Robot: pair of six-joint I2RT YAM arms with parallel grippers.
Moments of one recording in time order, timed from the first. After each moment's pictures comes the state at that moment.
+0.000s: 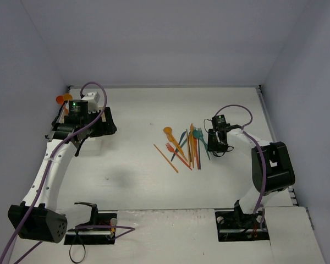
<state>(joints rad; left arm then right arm) -0.12 1.17 1.22 -0.80 0.15 -0.26 0.24 1.63 0.90 -0.44 0.11 0.32</state>
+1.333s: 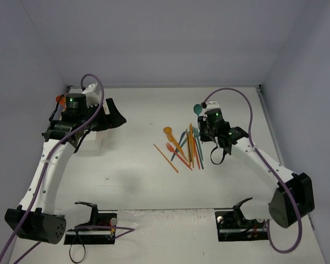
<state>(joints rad) -0.15 1.16 1.30 -0.78 0.33 -0.37 0.46 1.32 0.96 -0.42 0.16 0.26</state>
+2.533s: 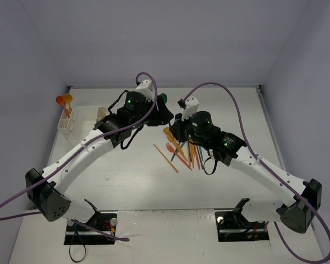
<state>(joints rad) -0.69 1.41 1.42 -0.40 0.04 -0.62 0.81 1.23 1.11 -0.26 0.11 0.28</state>
